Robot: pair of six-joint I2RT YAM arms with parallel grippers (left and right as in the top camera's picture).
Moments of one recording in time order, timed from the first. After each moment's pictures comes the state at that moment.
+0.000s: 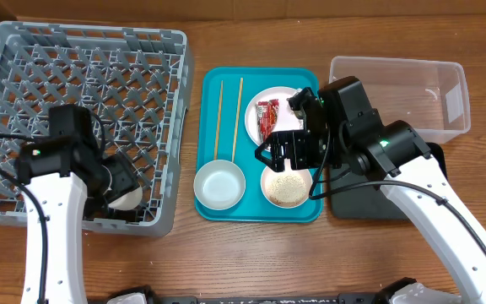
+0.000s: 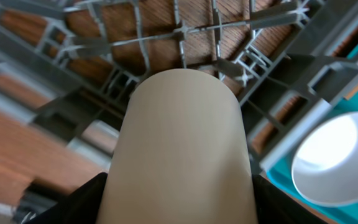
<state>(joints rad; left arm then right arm) 0.20 1.33 1.17 -1.29 0.01 -0.37 0.47 1.42 1.29 -0.86 -0.51 0.38</state>
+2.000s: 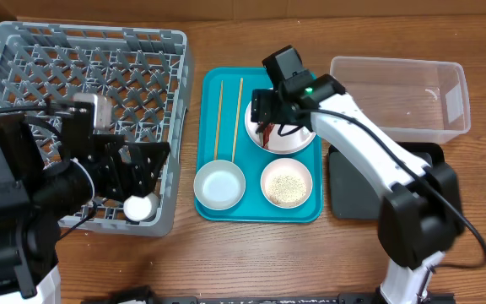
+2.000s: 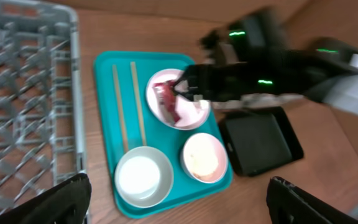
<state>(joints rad) 0.20 1.06 1.58 -1.31 0.67 0.04 0.50 1.96 1.61 -0.75 -0.04 0.55</state>
